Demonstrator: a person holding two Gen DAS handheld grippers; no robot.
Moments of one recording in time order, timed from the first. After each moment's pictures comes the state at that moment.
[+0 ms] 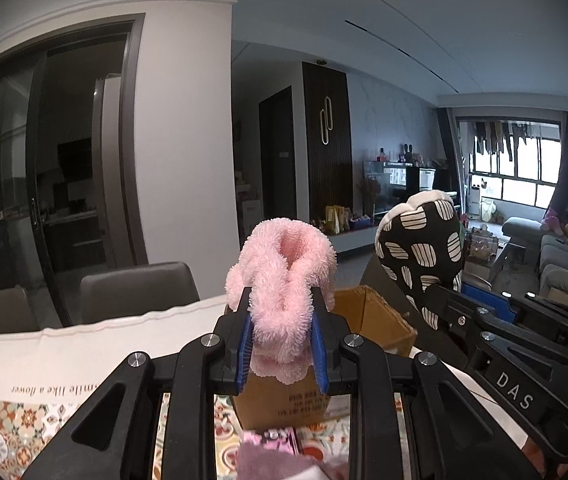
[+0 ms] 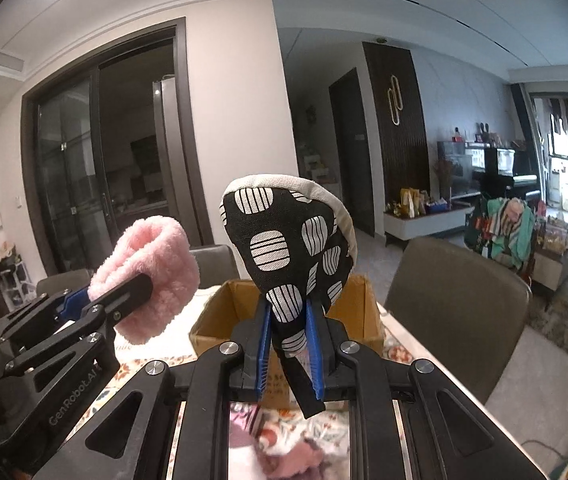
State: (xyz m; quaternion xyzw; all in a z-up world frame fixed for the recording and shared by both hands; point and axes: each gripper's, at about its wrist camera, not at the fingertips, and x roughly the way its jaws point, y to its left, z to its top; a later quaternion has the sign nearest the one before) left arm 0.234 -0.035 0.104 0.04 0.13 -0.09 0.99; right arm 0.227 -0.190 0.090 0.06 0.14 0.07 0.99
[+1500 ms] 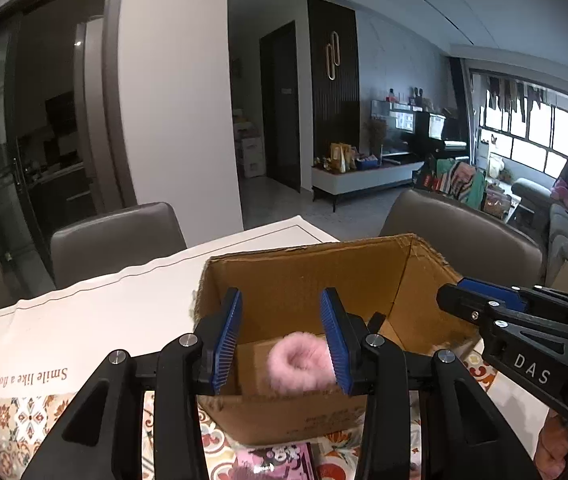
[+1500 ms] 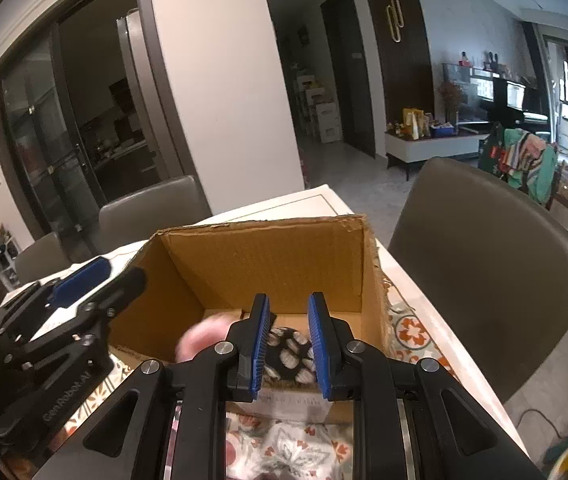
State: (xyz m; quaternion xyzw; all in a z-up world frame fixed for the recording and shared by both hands) left arm 0.345 -0.041 0.056 0.04 0.24 -0.09 0.96; right arm 0.366 -0.225 0.046 0.08 0.30 0.07 0.95
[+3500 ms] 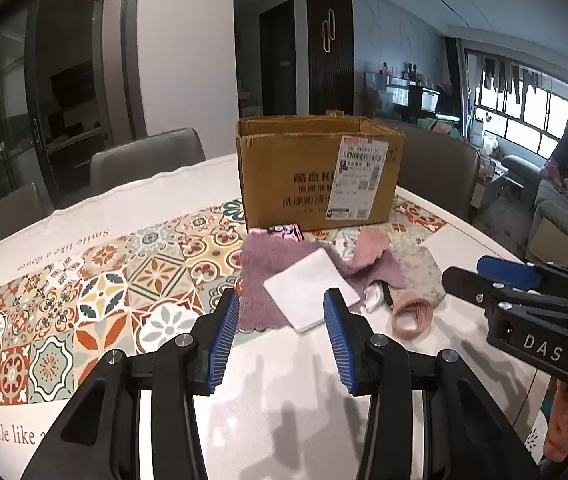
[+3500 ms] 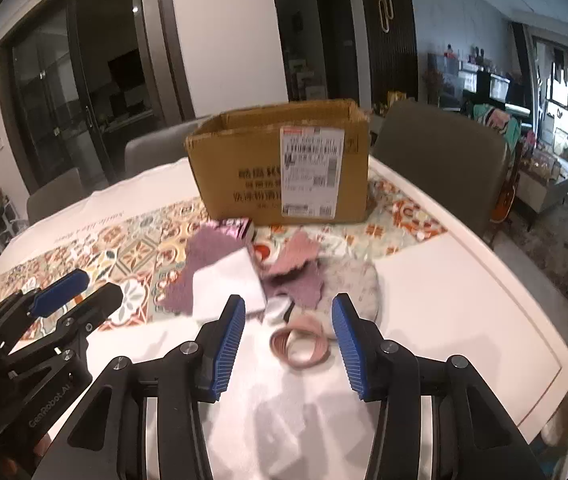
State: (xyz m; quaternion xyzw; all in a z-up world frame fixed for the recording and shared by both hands) left arm 0.121 0.008 -0.026 0.04 0.30 -0.09 0.95; right arm 0.132 -0.178 -0.028 0.05 0.33 0.05 0.94
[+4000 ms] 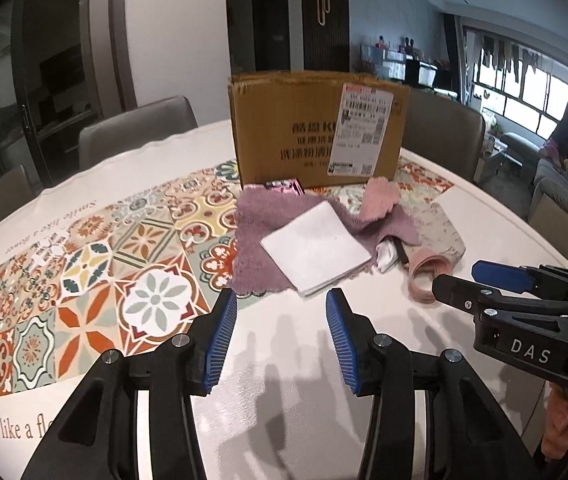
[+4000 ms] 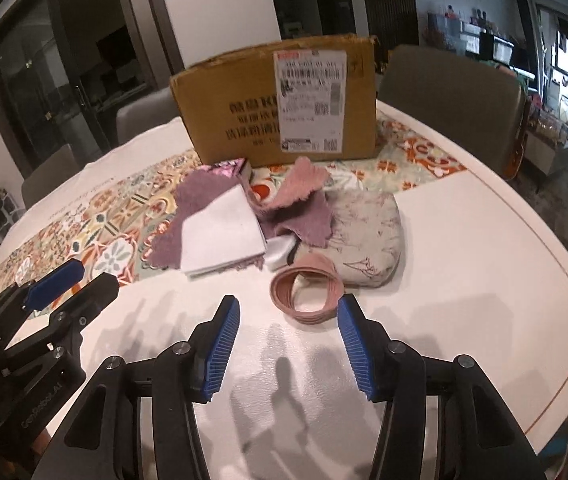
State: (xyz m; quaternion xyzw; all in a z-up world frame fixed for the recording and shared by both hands) left arm 0.136 0.008 -0.065 0.05 0.35 -0.10 0.93; right arm 0.145 -0.173 -0.077 0.07 0.40 0.05 0.91
